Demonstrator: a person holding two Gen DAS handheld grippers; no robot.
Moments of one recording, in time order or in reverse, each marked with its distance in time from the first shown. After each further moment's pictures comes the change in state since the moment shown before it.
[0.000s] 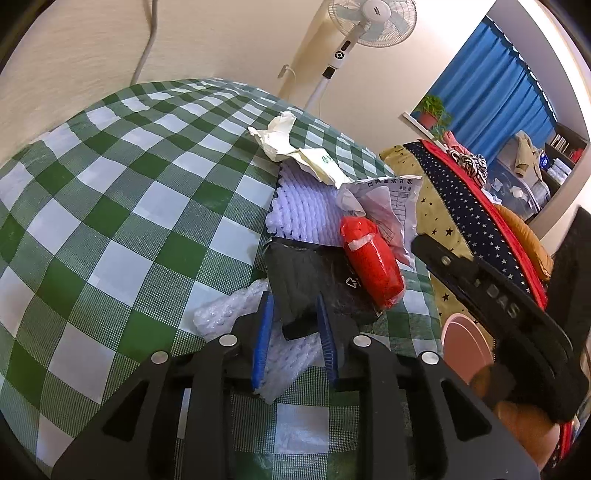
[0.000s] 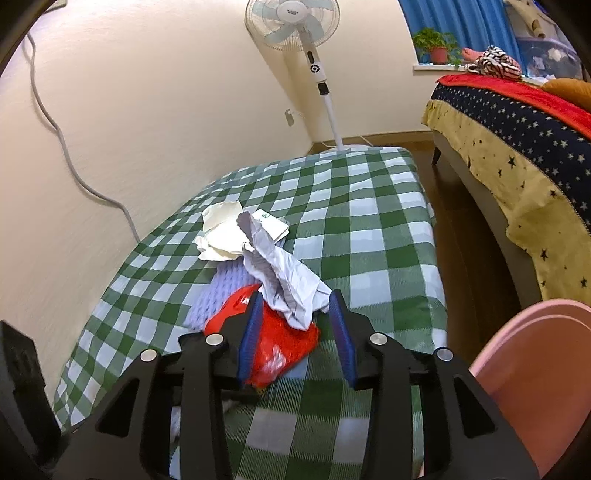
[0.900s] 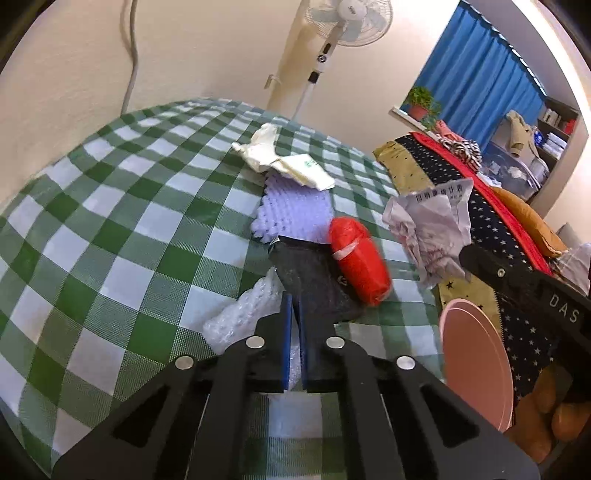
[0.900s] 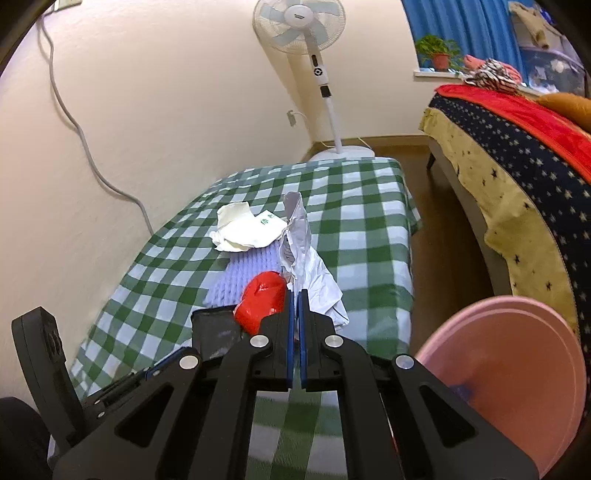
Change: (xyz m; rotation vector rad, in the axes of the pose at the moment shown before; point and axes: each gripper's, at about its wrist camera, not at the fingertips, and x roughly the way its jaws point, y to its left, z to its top) left arm -0.020 -0.018 -0.003 0.112 -0.036 0.022; right arm -0.067 0.002 0.000 -0.016 0.014 -0.013
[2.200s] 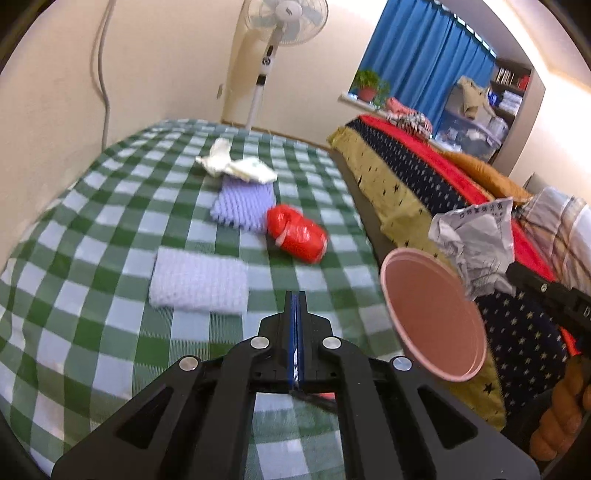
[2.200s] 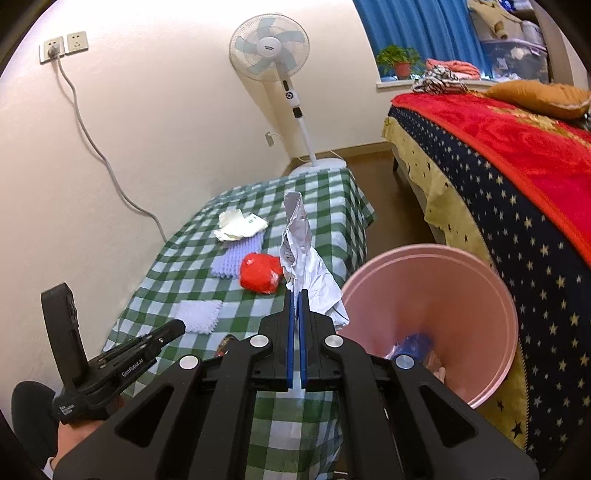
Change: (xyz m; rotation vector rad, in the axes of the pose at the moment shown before) left arm -0.070 -0.025 -0.033 0.180 0.039 -0.070; right arm -0.146 -0.030 -0.057 0.086 -0.061 -0.040
